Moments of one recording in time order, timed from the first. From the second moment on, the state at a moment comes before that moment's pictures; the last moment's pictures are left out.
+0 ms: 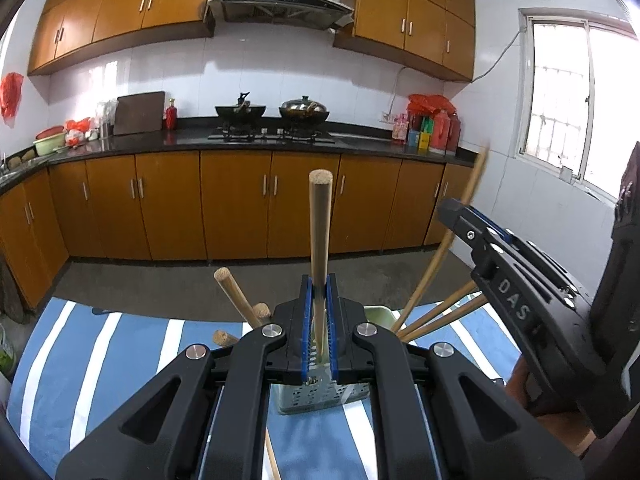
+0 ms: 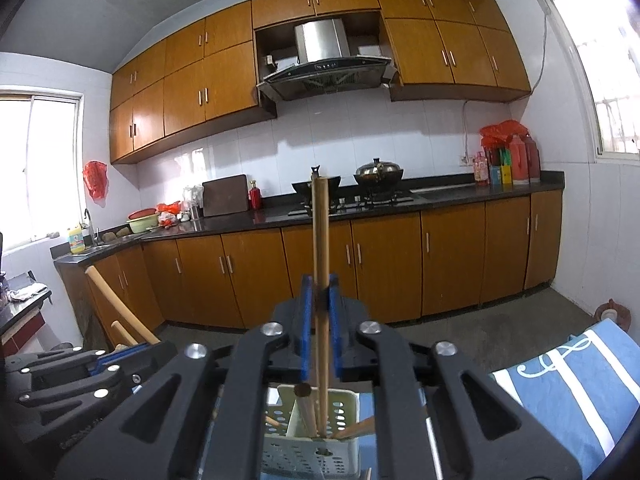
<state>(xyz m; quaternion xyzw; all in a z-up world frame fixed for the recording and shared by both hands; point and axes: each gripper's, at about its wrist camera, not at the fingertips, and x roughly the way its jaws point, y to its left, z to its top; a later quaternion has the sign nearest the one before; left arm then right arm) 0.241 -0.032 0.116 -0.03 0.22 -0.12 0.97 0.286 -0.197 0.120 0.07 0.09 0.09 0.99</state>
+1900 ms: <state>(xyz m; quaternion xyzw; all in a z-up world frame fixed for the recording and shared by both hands) 0.140 -0.008 -0.053 -0.01 0.40 -0.07 0.91 0.201 -0.261 -0.091 0.12 0.43 -0.04 0.89</state>
